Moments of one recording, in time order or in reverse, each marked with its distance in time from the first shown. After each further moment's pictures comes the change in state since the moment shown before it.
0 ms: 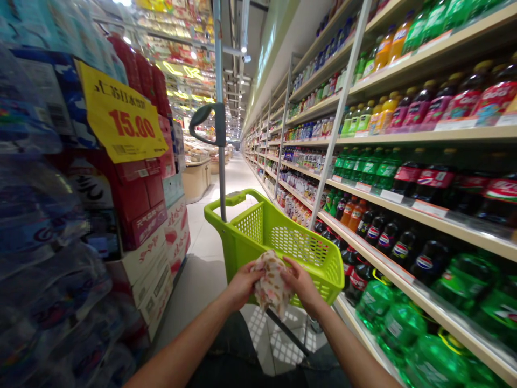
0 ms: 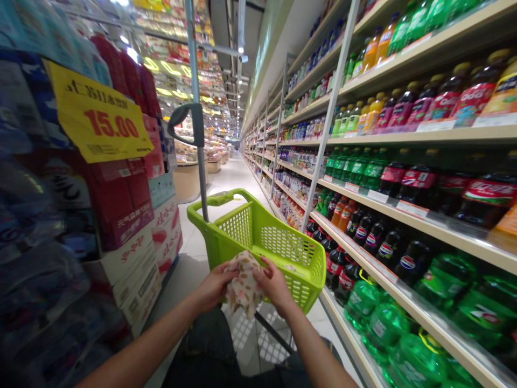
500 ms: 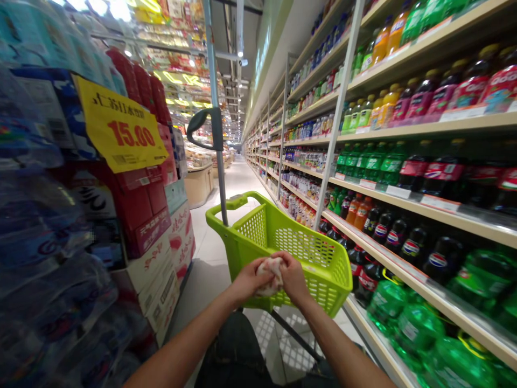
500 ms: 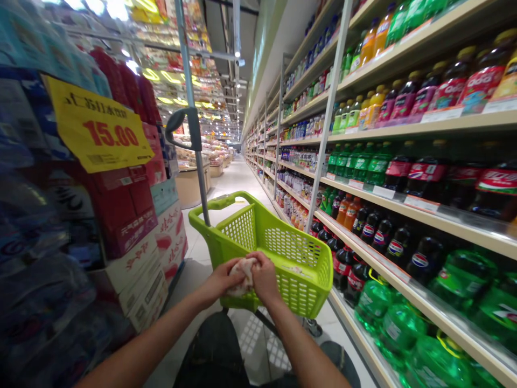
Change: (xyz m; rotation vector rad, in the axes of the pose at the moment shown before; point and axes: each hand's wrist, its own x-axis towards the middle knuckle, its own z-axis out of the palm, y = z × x) left_hand 0.007 0.022 -0.002 0.383 -0.017 0.081; right_hand 0.022 -0.017 0.039 -0.048 0.116 -0.190
